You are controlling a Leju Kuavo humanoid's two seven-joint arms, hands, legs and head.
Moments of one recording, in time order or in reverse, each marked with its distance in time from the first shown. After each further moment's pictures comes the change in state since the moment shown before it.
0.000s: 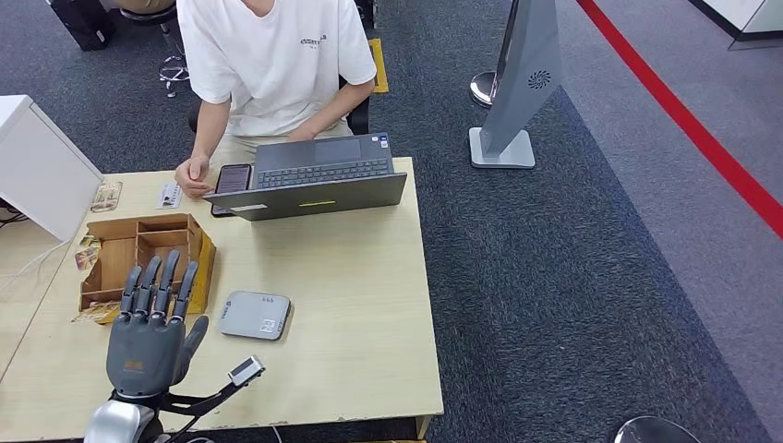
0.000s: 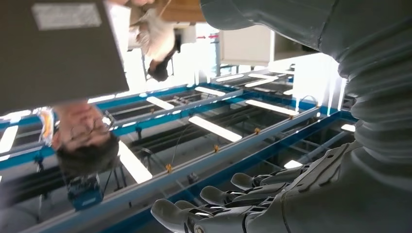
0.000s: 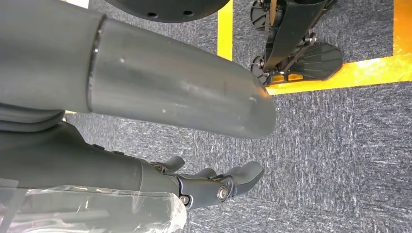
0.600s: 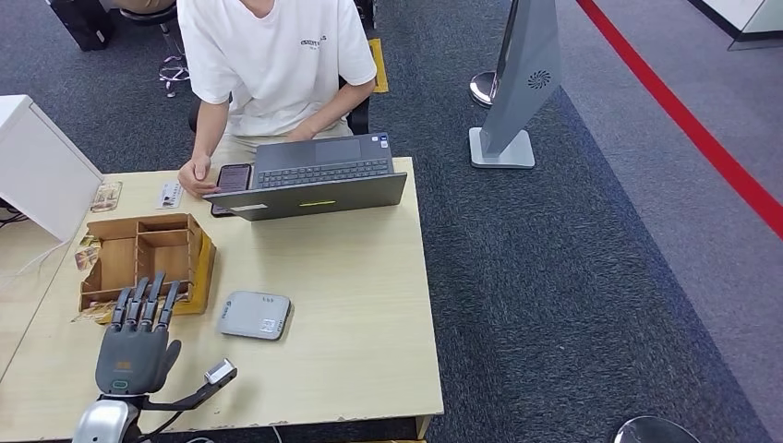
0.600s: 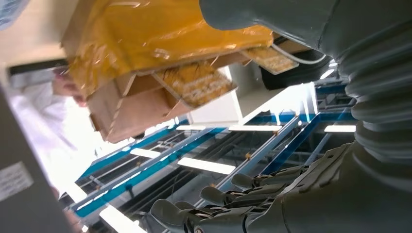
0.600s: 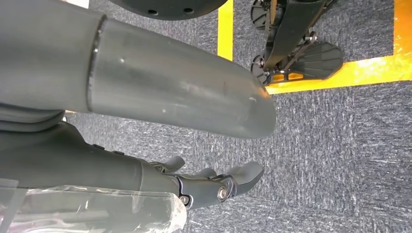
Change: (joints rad) left arm -0.087 0.052 0.119 0.342 -0.016 0.000 0.008; right arm 0.000 -0.006 0.007 0.000 0.002 0.006 0.002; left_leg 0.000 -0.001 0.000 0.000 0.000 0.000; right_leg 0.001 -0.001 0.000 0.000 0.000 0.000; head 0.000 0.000
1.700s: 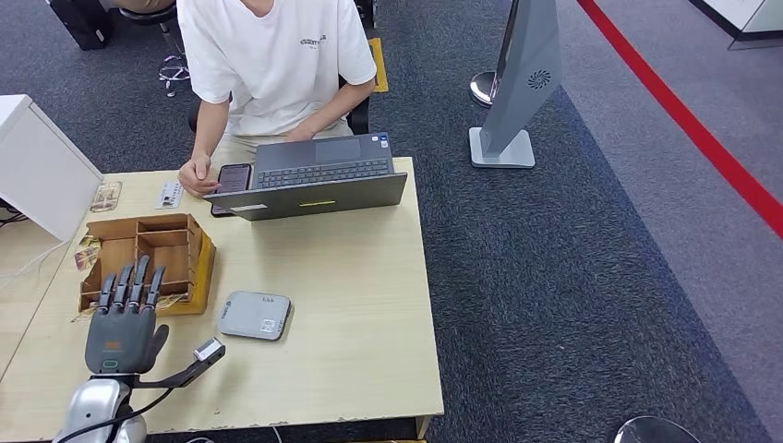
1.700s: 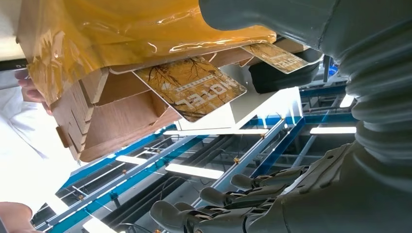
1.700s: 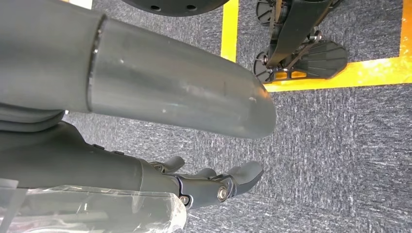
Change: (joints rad) left arm -0.108 -0.016 0.086 0.112 -0.025 0.001 -0.029; right arm -0.002 -0.004 0.024 0.000 0.022 0.006 0.007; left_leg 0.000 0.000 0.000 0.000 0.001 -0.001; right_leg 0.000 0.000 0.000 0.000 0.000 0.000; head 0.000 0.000
